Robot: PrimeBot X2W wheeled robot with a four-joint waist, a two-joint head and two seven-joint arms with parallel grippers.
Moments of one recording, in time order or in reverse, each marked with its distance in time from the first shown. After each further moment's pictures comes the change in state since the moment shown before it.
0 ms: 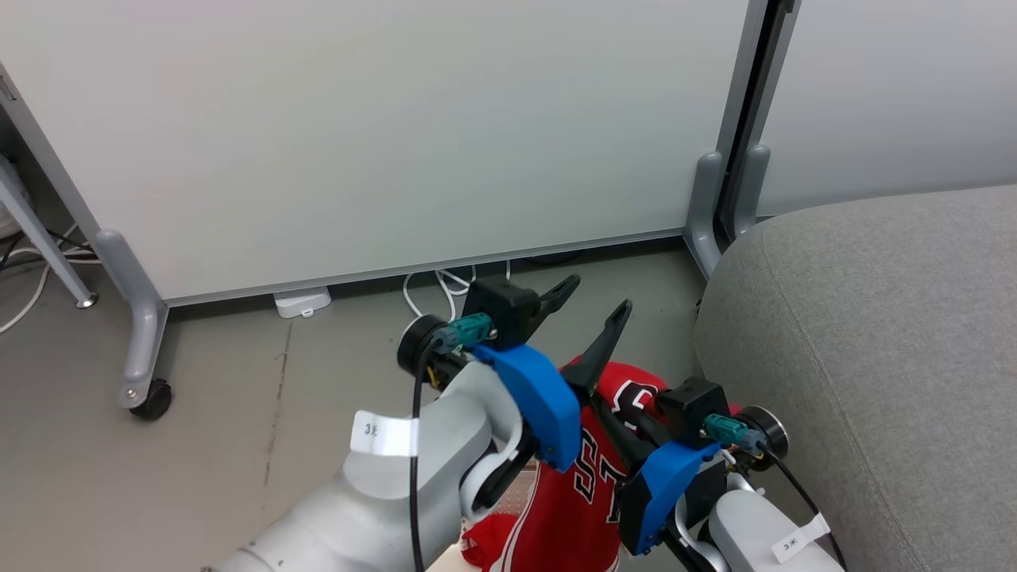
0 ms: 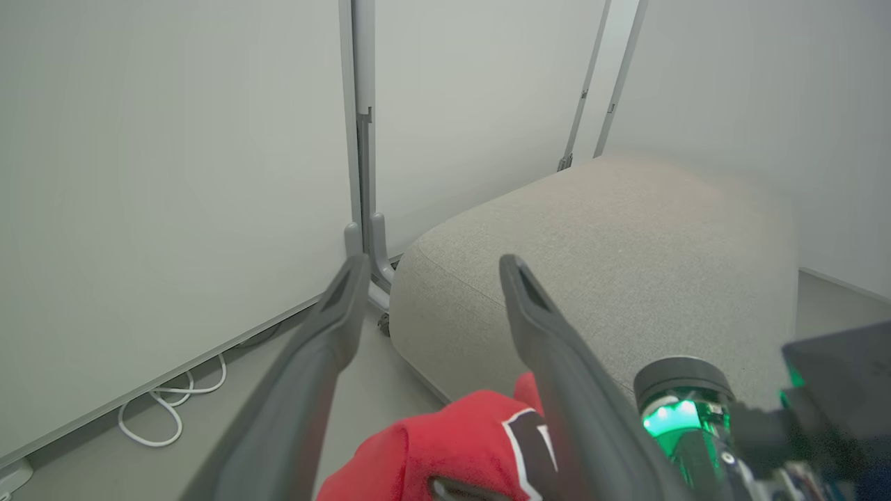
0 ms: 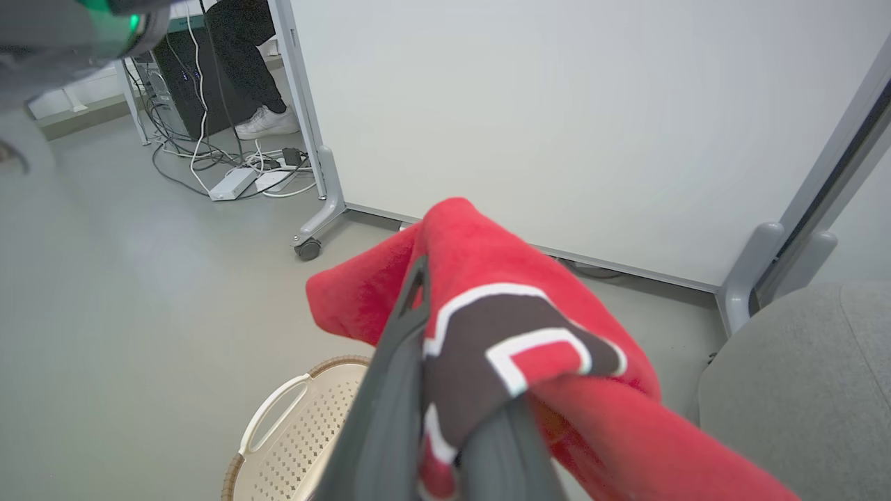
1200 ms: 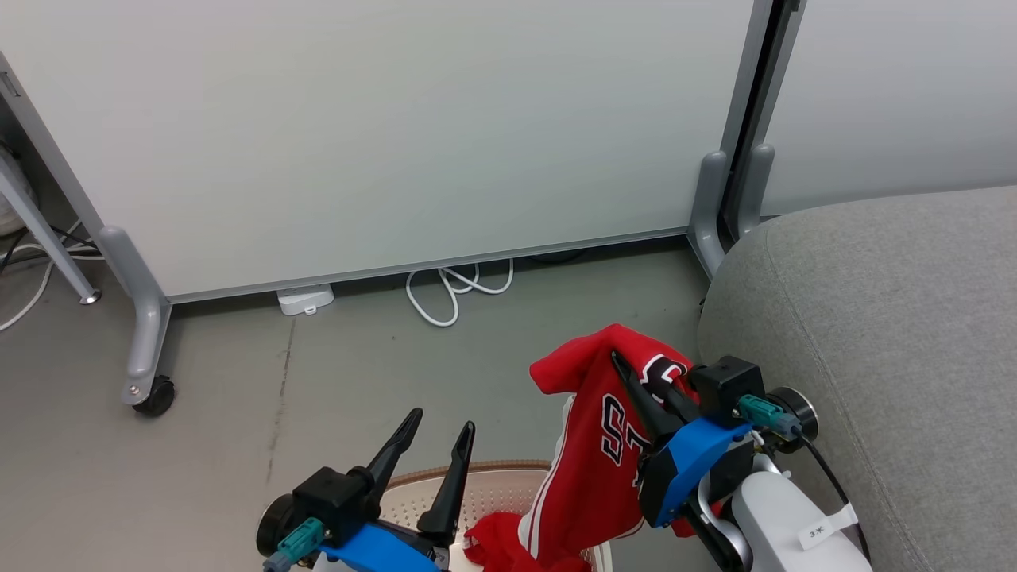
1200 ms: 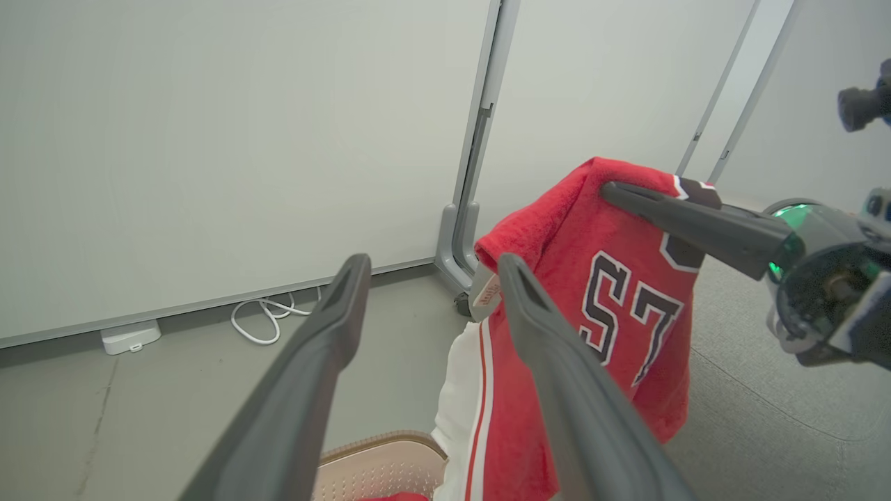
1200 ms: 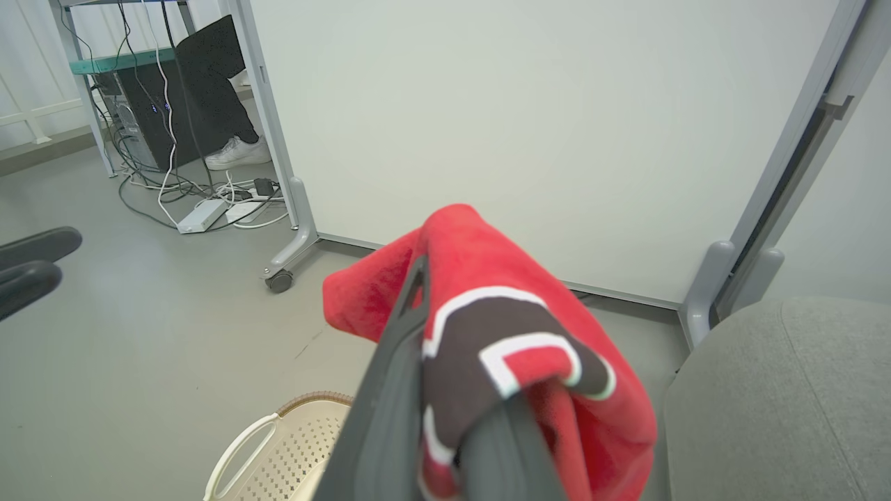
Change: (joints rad) left arm 0.704 0.105 0.704 -0.373 0.588 -0.093 -0.012; right arm 0.005 0.000 -0.111 -0.052 -0.048 0.000 -0.001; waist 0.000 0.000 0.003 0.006
